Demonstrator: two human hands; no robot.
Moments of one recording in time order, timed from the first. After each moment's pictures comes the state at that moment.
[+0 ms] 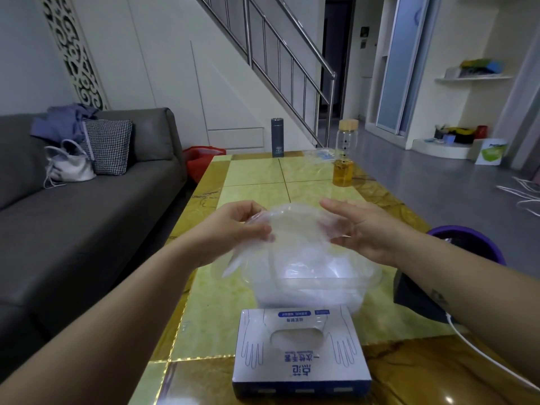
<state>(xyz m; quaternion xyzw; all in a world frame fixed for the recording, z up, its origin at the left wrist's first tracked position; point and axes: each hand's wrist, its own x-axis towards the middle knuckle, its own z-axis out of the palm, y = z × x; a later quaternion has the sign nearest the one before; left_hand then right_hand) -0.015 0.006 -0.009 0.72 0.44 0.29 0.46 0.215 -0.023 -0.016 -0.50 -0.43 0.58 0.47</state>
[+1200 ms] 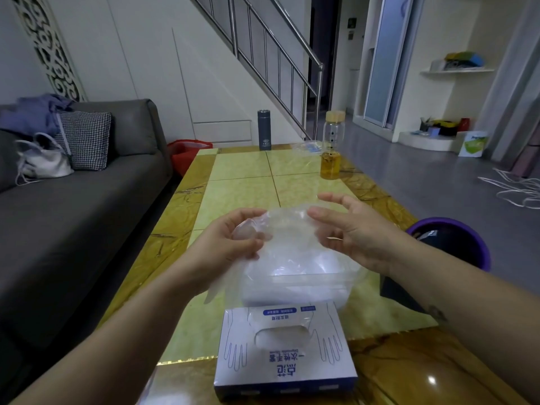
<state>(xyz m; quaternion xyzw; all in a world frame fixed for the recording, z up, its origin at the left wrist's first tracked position) 0.002 -0.004 -0.044 0.64 0.40 0.38 0.54 0.216 -0.037 -0.024 -0.49 -0.41 0.56 0.52</state>
